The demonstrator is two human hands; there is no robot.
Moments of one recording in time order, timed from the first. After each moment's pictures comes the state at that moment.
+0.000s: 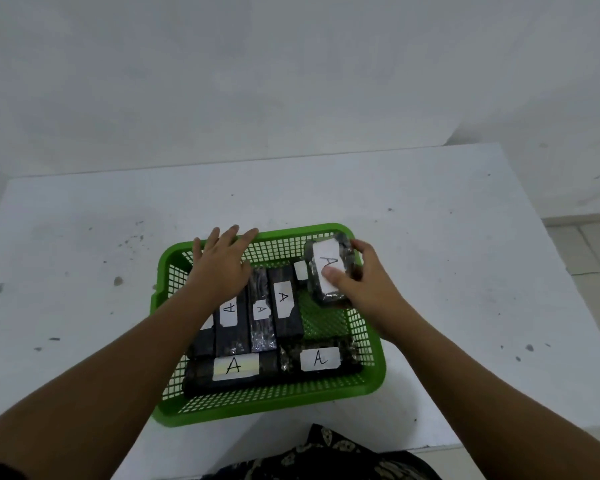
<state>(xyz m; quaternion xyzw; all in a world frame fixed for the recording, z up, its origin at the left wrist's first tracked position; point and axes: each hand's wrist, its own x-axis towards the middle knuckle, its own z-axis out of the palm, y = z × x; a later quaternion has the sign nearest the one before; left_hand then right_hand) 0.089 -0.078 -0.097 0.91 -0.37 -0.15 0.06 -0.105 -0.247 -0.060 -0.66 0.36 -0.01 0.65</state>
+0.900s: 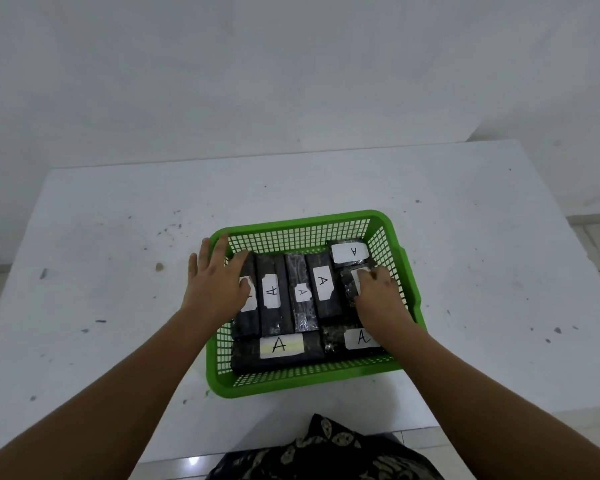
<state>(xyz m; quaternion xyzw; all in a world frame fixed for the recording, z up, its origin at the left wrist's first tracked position) 0.089 0.020 -0.105 0.93 -0.36 -0.09 0.04 -0.096 -0.186 -0.110 -0.90 0.36 0.13 0.22</state>
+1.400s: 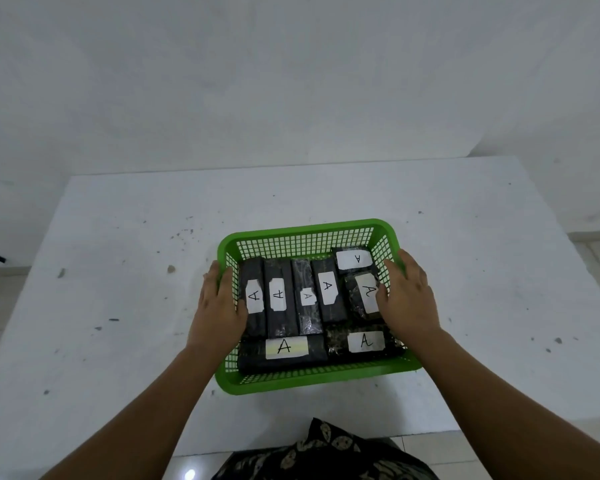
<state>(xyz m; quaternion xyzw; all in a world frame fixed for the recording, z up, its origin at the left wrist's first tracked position) 0.049 0.050 -0.111 0.93 -0.24 -0.13 0.24 -0.120 -0.209 -0.100 -0.92 0.36 -0.02 0.16</state>
